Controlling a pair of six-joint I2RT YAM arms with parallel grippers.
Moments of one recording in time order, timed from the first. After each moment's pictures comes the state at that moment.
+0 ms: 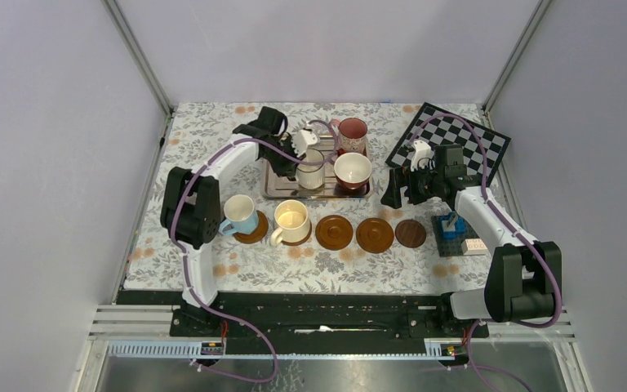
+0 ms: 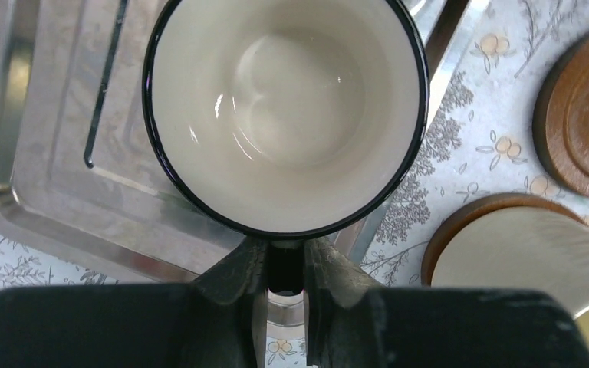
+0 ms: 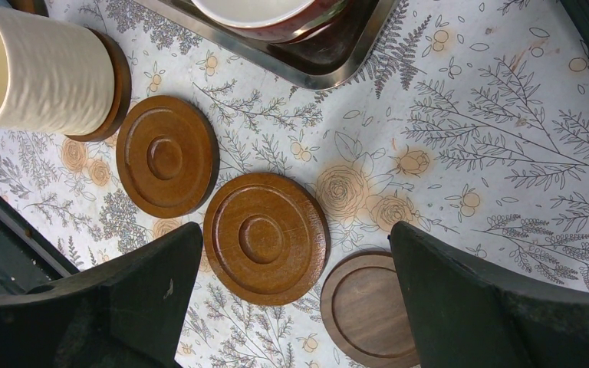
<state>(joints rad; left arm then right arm) -0.36 1.99 1.60 -0.69 0.43 0.77 0.10 1.37 0.91 -0.42 -0.54 -0.08</state>
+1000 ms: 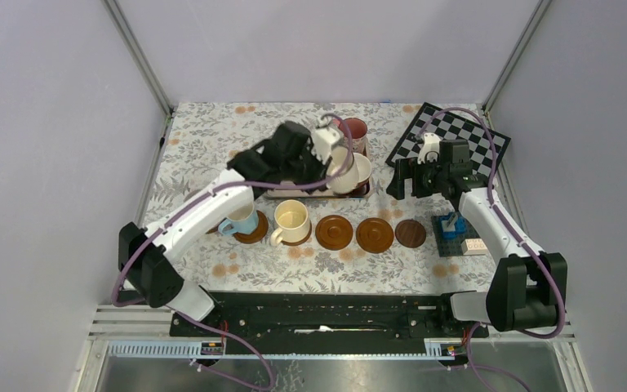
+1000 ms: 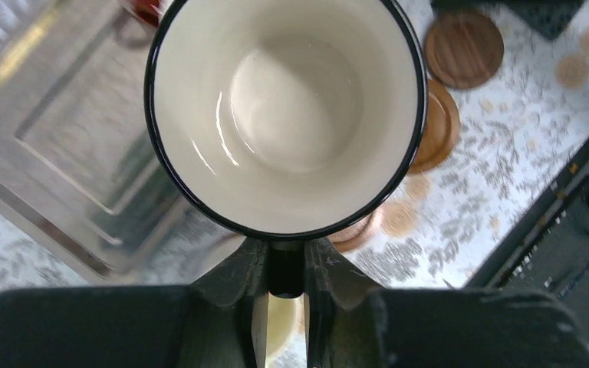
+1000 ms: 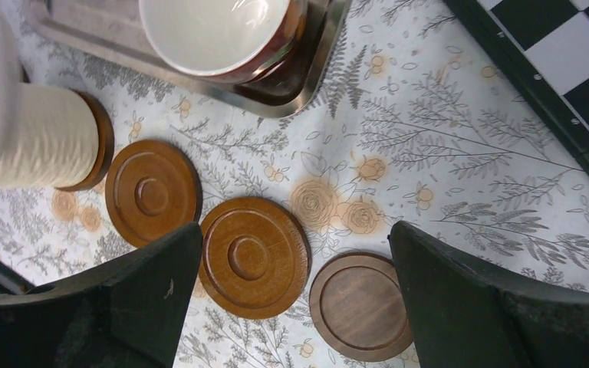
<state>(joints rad) -0.68 1.53 1.48 -0.63 0.19 0.08 0.10 1.32 0.93 -0.42 -0.43 0.01</state>
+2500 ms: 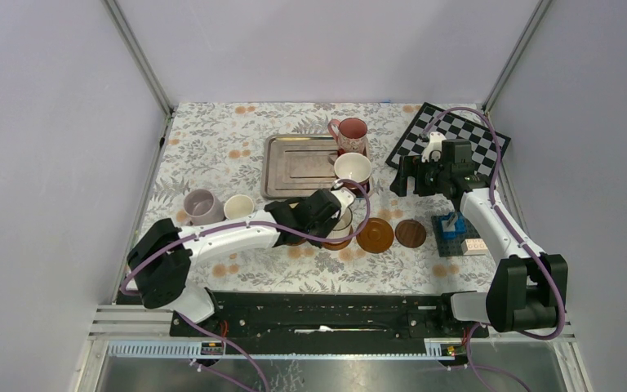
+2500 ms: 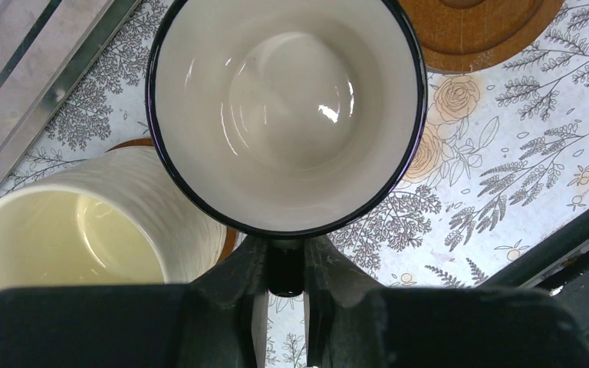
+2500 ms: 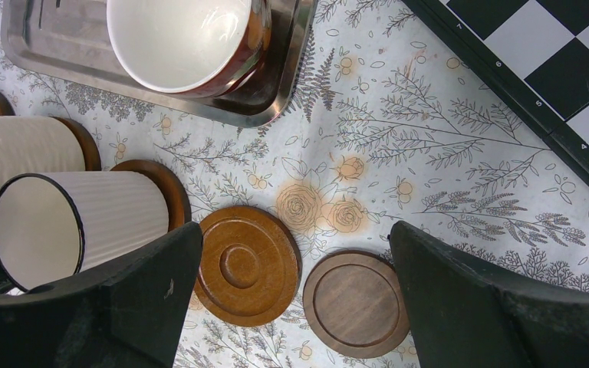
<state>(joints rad) -1.01 1.53 1.05 -0.47 -0.18 -0.17 0.08 1.31 0.93 -0.41 -0.36 0.08</state>
